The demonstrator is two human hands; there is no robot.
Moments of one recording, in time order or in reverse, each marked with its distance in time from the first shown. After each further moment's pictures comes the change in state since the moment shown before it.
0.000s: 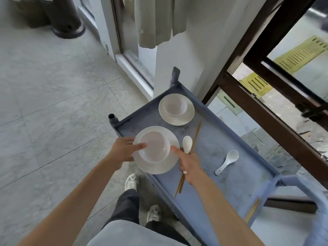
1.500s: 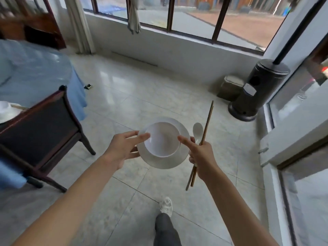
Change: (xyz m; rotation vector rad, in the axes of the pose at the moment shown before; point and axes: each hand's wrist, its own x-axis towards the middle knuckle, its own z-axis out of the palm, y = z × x) left_hand -0.062 0.038 -0.631 -0.656 0.860 0.294; right_hand -0.108 -0.112 0.768 -0.622 -1.008 -0.421
